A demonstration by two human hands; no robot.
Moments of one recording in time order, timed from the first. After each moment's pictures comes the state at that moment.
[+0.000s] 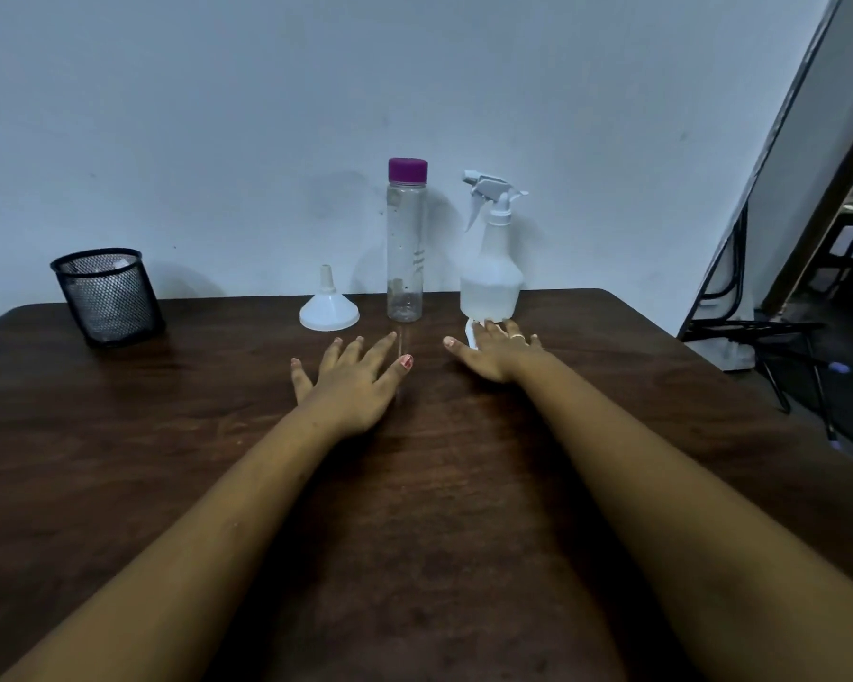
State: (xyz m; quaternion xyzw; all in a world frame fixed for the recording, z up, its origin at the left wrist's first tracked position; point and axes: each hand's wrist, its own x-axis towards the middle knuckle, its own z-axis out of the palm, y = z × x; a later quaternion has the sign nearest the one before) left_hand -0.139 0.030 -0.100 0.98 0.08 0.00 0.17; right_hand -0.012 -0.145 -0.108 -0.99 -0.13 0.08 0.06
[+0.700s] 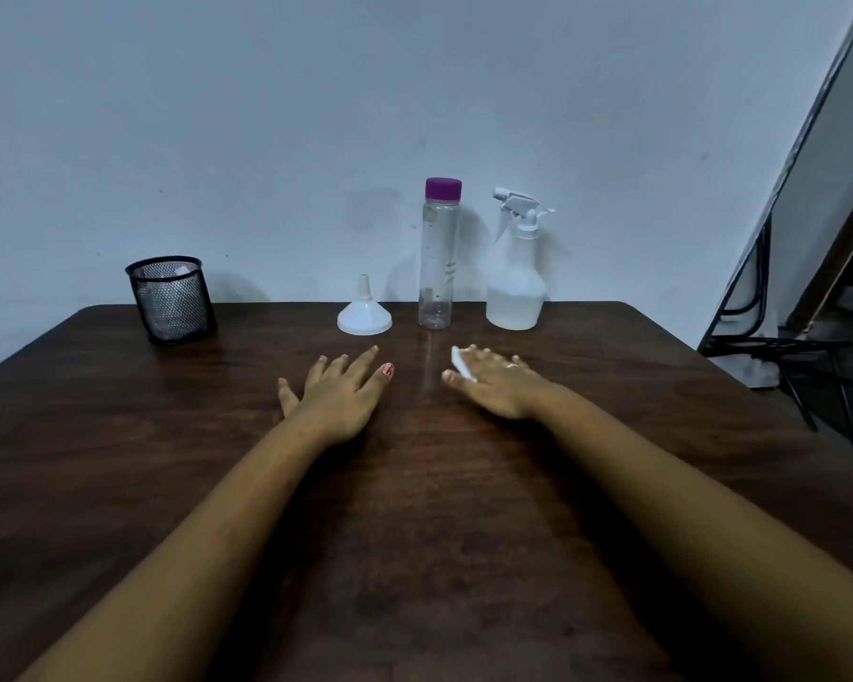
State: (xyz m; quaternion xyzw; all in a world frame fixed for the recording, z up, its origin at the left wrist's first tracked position) left_hand -0.173 0.070 -0.098 0.97 0.13 0.00 0.21; right_hand -0.072 -0.124 -0.104 -0.96 -0.26 0.10 0.04
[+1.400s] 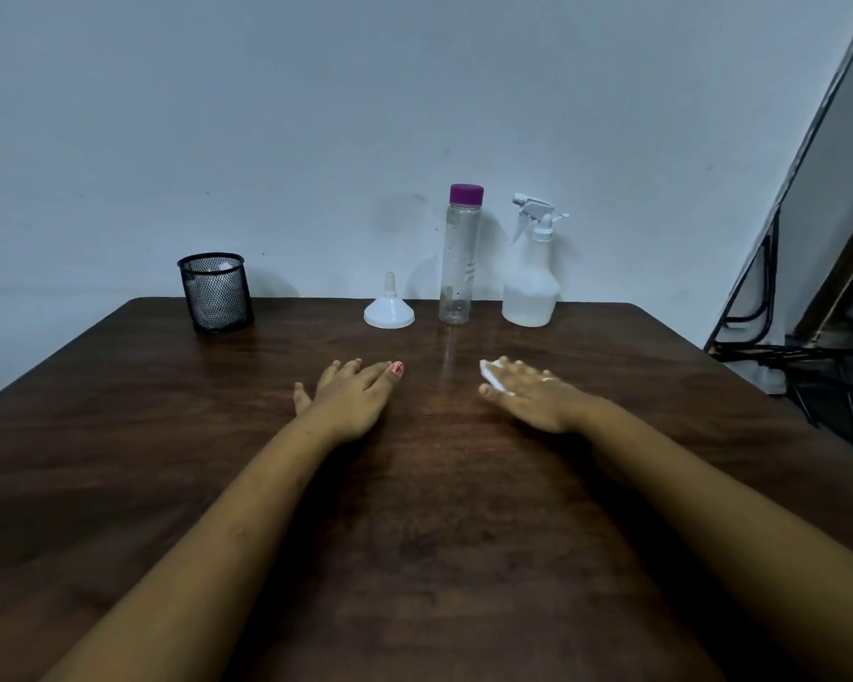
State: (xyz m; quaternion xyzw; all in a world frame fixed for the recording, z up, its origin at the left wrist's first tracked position) left_hand -0.219 0.080 -0.092 0.96 0.12 0.00 0.25; right_hand -0.111 -0.146 -0.105 -0.96 -0.27 0.11 0.02
